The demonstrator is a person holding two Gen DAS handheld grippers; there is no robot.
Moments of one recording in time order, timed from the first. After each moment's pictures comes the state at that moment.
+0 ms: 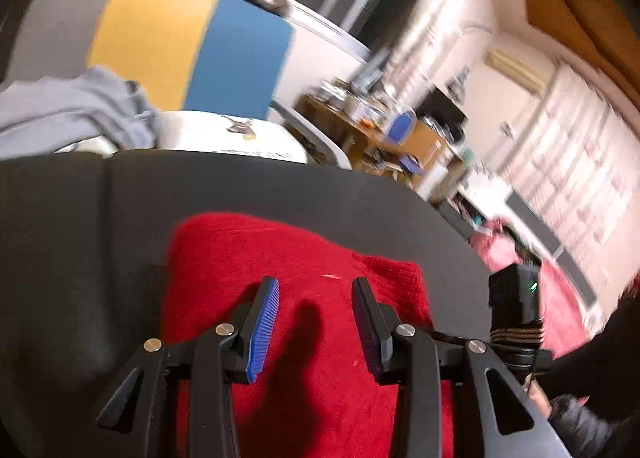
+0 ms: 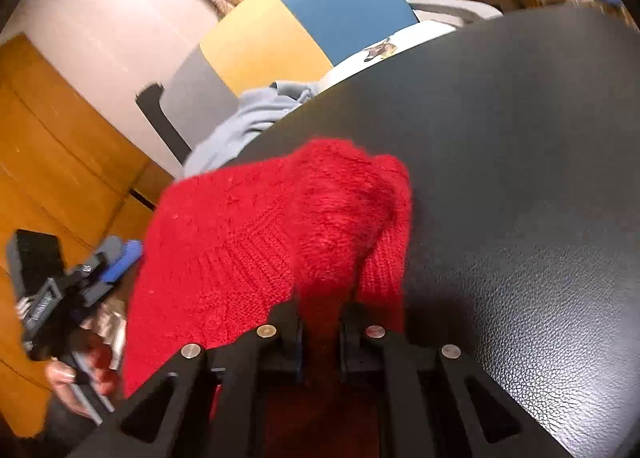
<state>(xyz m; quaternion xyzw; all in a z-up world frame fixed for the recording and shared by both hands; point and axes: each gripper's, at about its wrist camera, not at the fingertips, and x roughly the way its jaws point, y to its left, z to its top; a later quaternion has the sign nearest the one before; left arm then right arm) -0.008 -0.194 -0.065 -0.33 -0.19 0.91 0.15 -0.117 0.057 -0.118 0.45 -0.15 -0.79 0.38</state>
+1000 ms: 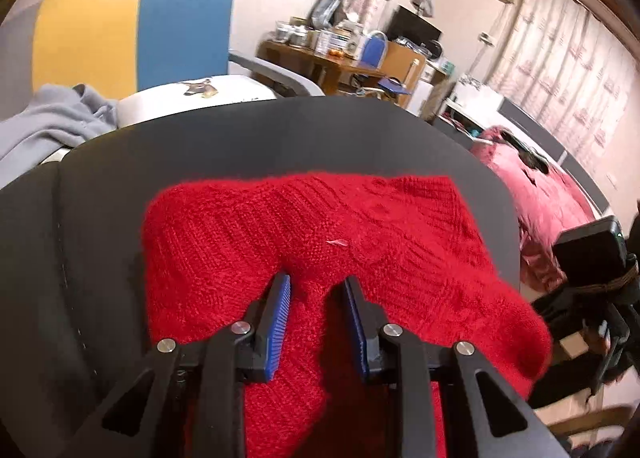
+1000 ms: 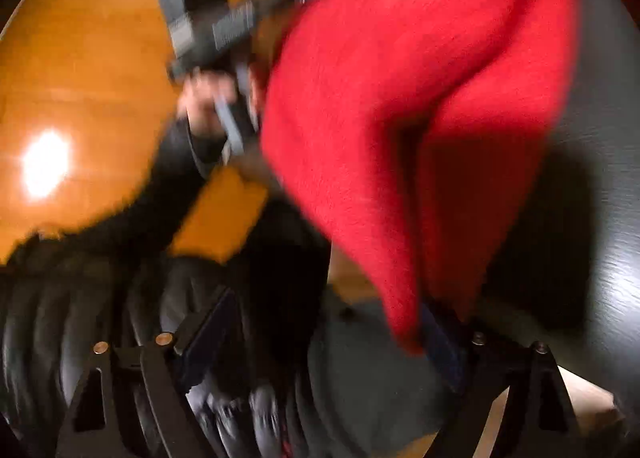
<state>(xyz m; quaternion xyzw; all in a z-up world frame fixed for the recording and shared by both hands) -0.006 -0.145 -0.086 -0.40 -0.09 0.90 0.17 -0.036 0.125 -0.137 0.63 -0.06 -0.49 0.60</state>
